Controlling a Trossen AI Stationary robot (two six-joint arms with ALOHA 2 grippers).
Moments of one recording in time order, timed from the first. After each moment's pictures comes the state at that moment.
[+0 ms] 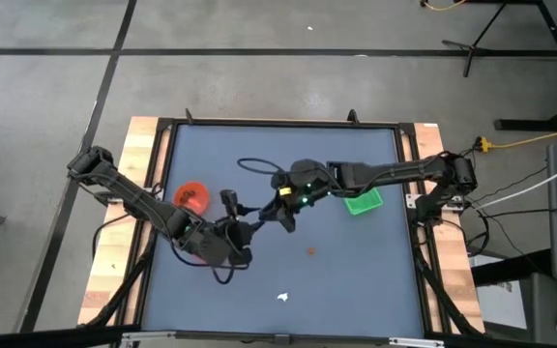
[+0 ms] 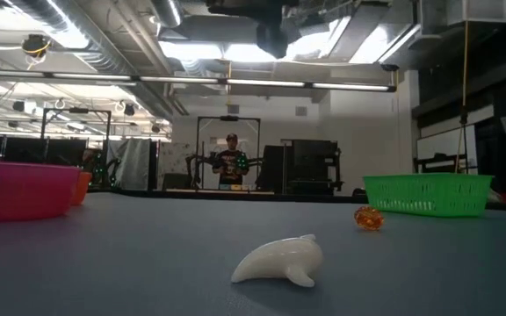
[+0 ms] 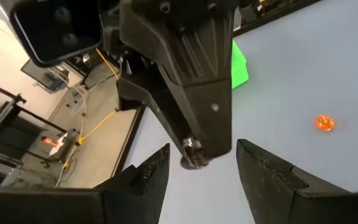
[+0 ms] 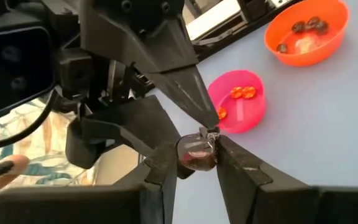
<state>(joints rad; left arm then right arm) -0.51 1.46 1.13 -0.36 -0.96 0.03 0.05 1.71 1.41 -0.16 -0.31 0.60</state>
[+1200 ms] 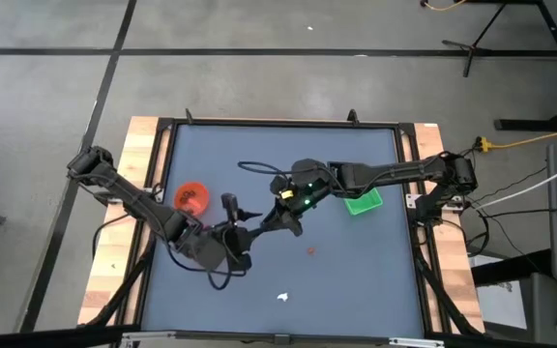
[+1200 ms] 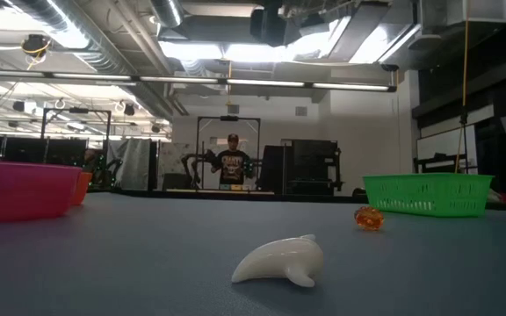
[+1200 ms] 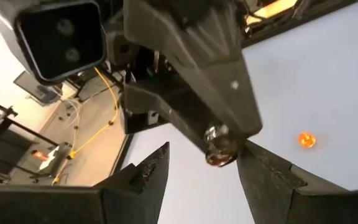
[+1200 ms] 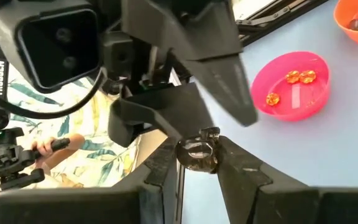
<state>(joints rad) -0.54 1.46 1.13 -0.27 -0.95 0.09 0.05 1.71 1.41 -0.11 -0.51 0.65</state>
